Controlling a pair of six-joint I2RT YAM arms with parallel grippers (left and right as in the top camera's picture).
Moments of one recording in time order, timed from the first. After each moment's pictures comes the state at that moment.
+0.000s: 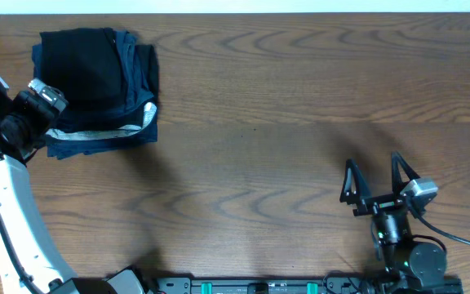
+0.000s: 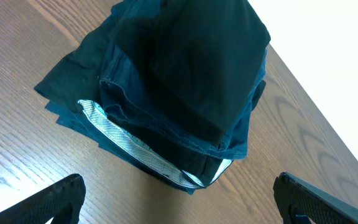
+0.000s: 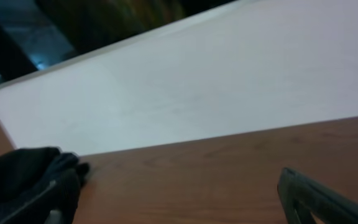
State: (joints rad) left arm 0.56 1.39 1.36 -0.87 0.30 -0.38; right arm 0.17 0.01 0.08 0.09 -0.03 0.32
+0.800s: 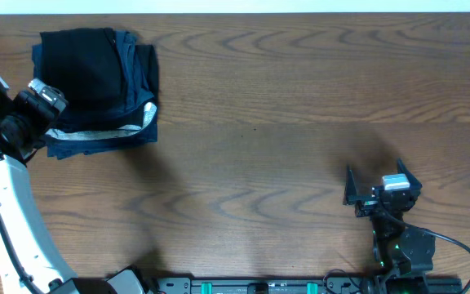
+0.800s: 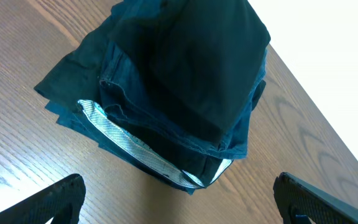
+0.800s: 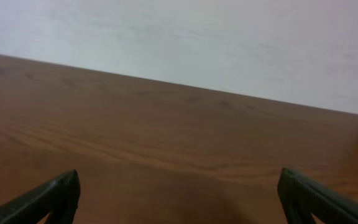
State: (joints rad) left arm 0.56 1.39 1.36 -0.87 0.30 -0.38; right arm 0.08 0.01 0.01 -0.07 -0.01 -0.12
